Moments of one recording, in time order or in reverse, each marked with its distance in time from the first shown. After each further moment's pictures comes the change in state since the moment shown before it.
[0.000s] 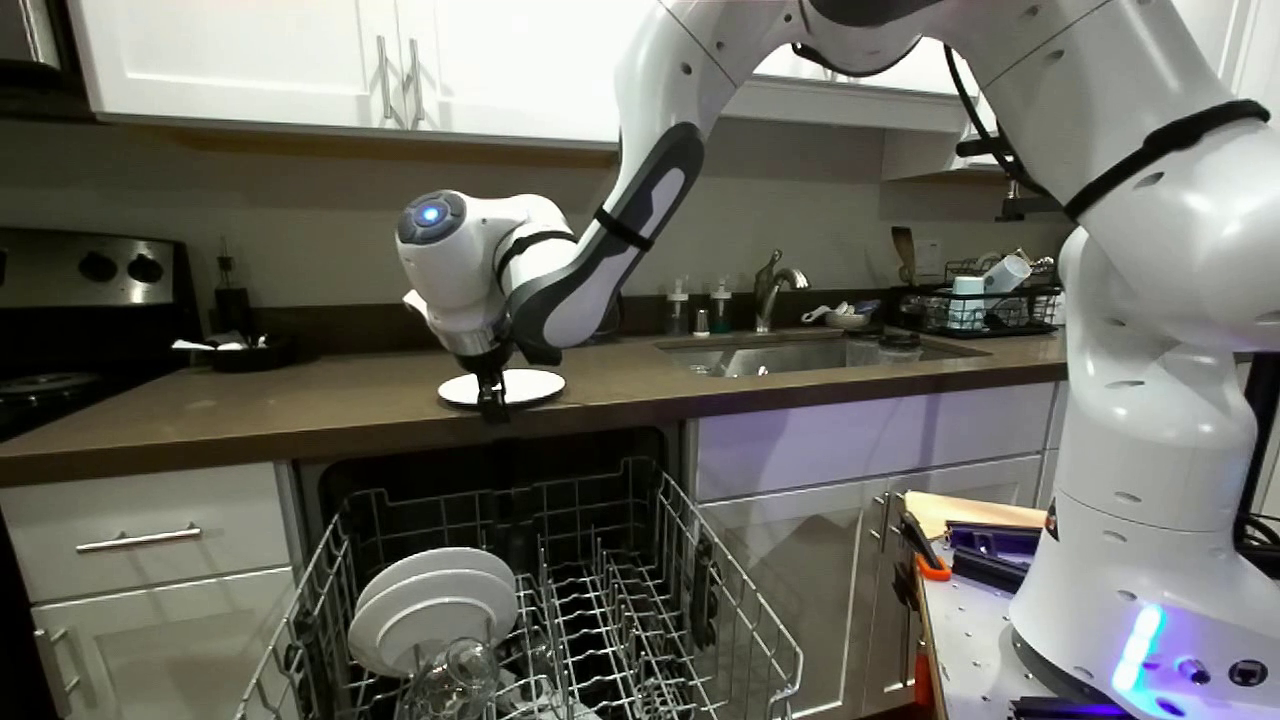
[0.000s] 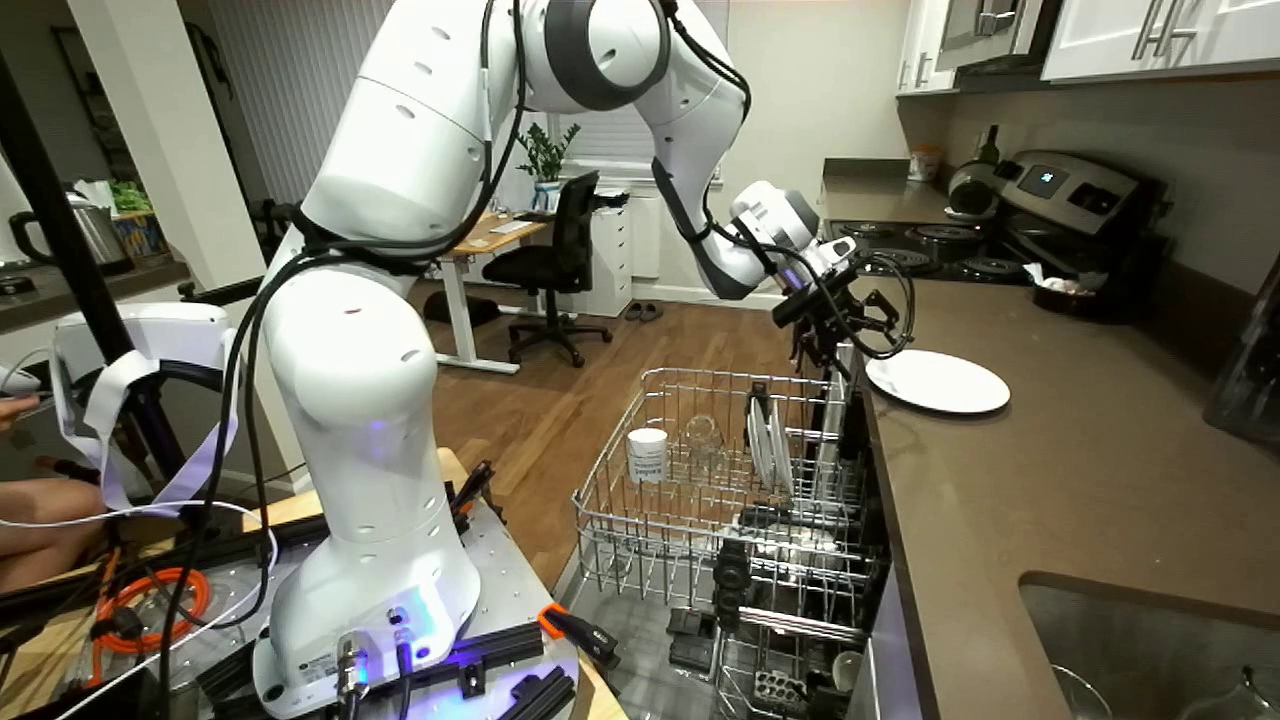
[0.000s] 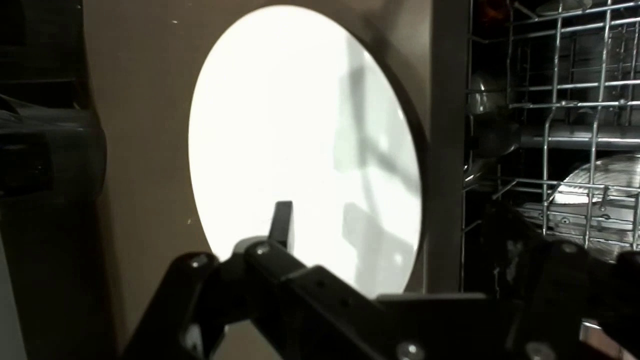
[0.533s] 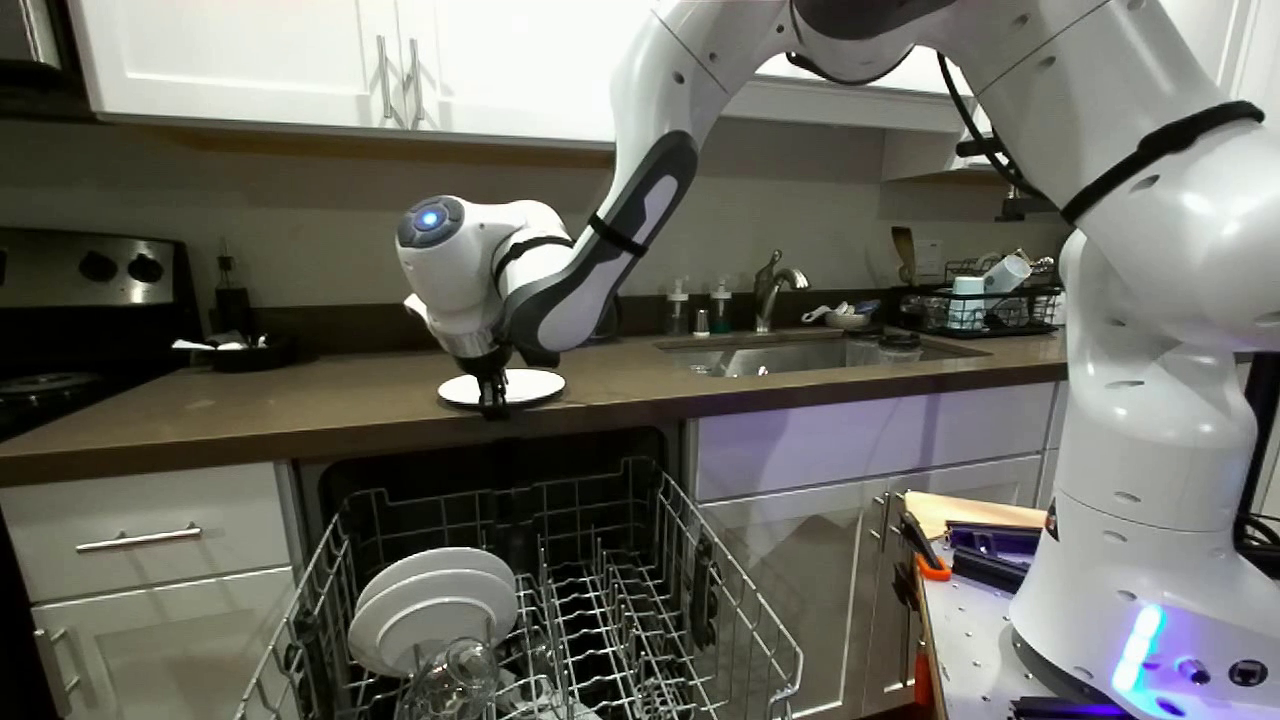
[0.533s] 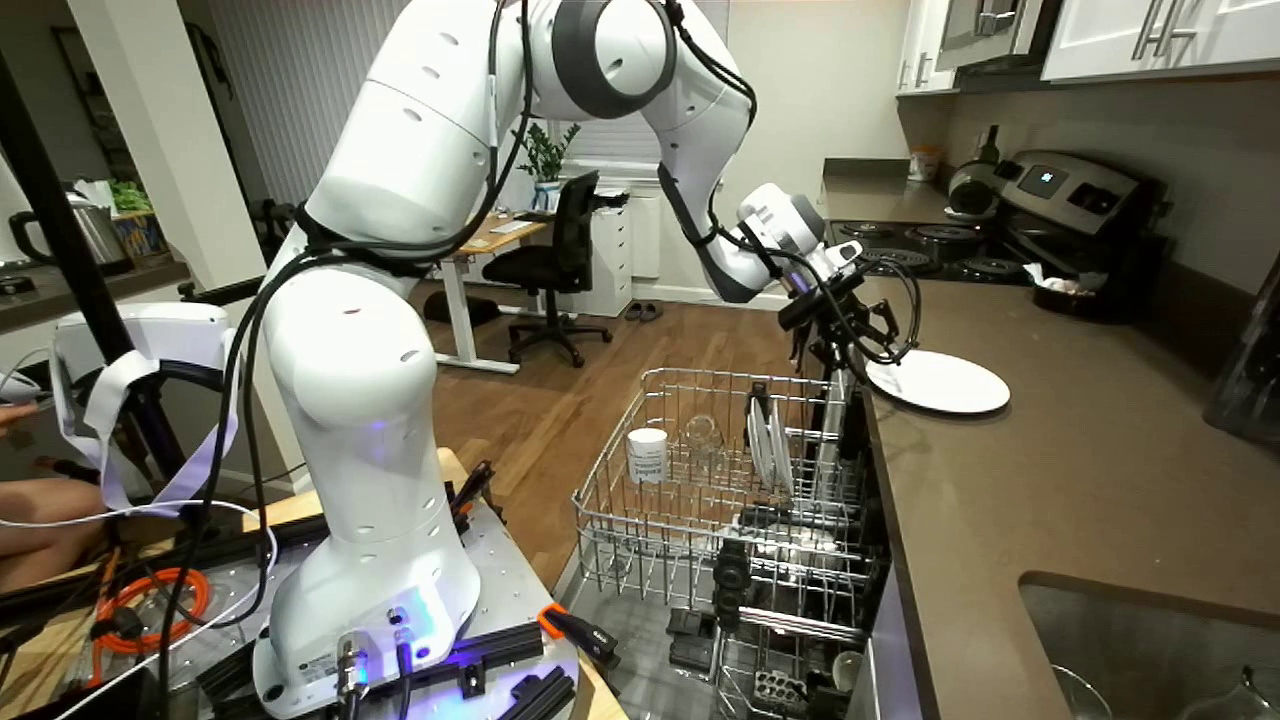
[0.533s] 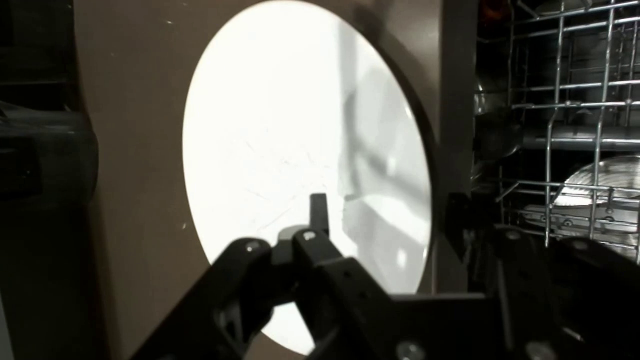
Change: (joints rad) arm -0.004 0.028 -0.008 0.031 0.025 0.004 -0.023
